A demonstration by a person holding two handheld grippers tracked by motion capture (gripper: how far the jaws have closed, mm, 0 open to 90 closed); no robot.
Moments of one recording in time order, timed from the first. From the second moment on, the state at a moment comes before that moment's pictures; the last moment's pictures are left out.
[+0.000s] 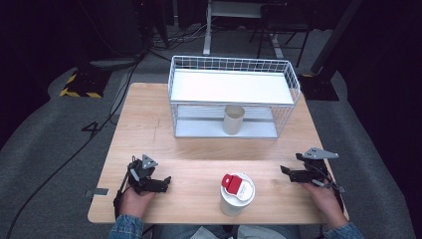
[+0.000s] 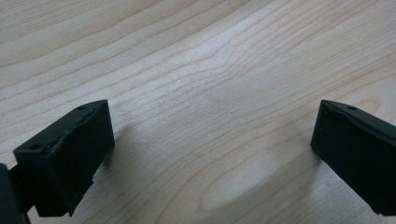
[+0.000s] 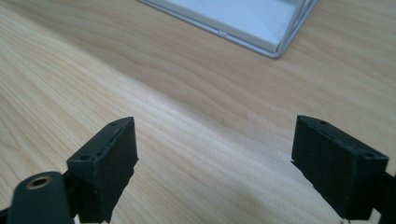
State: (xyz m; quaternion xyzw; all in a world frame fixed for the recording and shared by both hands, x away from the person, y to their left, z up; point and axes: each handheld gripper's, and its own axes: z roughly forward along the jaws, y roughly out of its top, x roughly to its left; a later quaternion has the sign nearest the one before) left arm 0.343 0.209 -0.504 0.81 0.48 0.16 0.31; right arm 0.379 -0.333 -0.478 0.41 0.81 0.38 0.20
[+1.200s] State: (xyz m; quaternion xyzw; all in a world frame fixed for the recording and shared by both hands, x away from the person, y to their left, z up) left arm 0.325 0.206 -0.483 0.78 0.44 0.14 0.42; right arm 0.368 -0.354 -0.505 0.44 0.80 0.35 0.20
